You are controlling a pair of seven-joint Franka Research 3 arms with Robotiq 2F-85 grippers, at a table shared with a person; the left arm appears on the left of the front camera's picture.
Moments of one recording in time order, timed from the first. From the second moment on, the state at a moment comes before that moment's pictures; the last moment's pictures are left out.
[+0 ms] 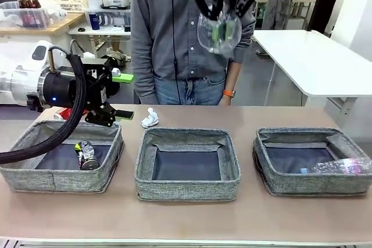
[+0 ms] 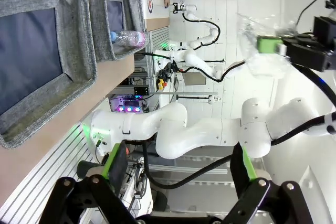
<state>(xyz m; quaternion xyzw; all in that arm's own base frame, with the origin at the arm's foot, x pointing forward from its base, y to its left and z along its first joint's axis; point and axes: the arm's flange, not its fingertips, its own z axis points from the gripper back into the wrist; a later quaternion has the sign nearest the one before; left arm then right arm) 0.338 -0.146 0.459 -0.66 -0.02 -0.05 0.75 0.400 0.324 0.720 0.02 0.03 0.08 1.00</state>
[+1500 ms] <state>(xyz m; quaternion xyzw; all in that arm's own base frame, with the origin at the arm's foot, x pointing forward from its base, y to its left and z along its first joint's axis) 0.338 -0.146 0.459 -0.66 -0.02 -0.05 0.75 0.414 0.322 0.760 0.05 0.03 0.09 0.99</state>
